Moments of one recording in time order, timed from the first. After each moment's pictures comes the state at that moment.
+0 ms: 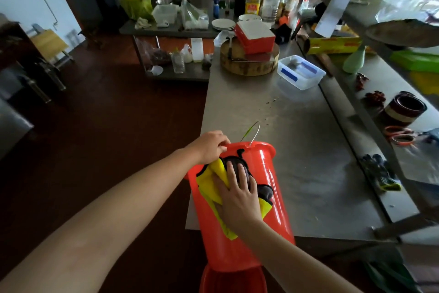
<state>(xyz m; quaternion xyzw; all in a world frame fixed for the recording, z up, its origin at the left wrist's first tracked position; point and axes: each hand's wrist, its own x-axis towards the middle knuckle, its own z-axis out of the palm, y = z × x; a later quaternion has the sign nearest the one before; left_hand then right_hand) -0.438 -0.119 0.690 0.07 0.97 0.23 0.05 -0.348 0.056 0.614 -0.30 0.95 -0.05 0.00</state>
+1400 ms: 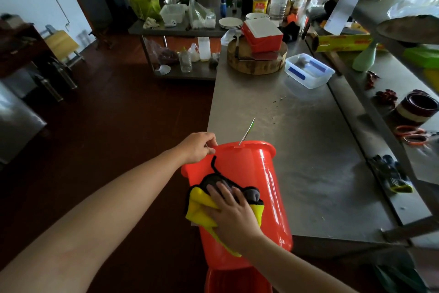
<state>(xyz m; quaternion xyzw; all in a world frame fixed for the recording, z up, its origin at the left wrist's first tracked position) -0.421 -0.166 0.674 0.00 0.96 0.28 0.08 -0.315 0.057 0.605 -0.47 0.88 -0.02 0.01</state>
